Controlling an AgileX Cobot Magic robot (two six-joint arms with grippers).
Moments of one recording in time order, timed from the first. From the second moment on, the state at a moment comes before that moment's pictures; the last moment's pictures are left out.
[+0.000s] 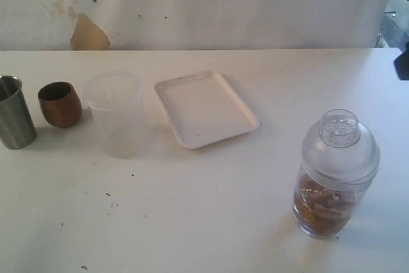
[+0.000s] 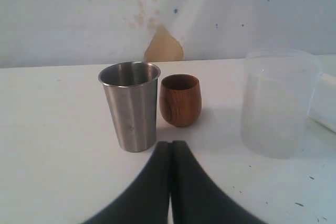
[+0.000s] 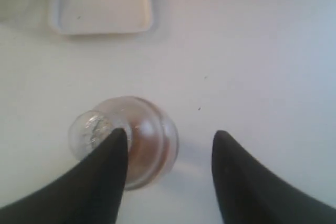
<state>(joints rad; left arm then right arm) -0.07 0.01 0.00 0.01 0.24 0.00 0.02 1.03 -1.15 0.15 1.09 -0.23</state>
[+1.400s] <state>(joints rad) -0.07 0.01 0.00 0.01 0.24 0.00 0.41 1.32 -1.29 -0.13 1.22 0.10</state>
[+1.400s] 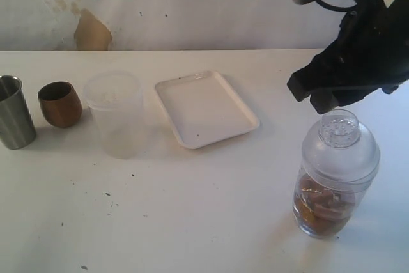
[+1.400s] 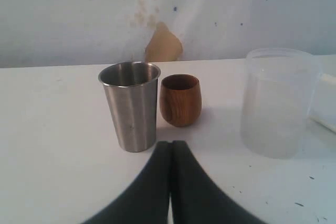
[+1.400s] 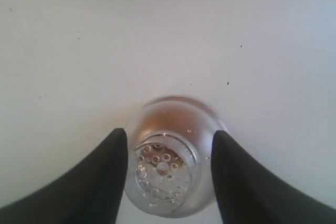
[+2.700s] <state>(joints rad) -0.07 0.01 0.00 0.01 0.24 0.00 0.41 1.21 -1.16 -0.29 1.22 0.12</state>
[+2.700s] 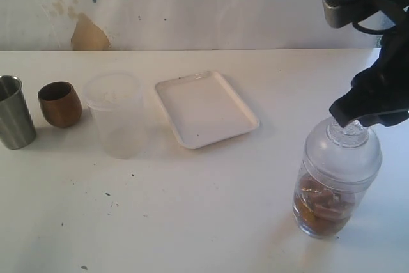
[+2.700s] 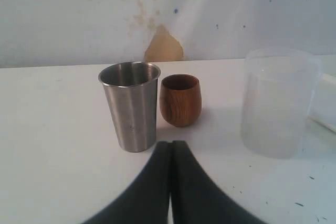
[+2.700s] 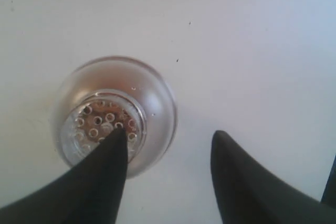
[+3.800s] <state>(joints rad) -0.07 0.01 0.00 0.01 0.24 0.00 0.41 1.21 -1.11 -0.31 1.13 0.14</state>
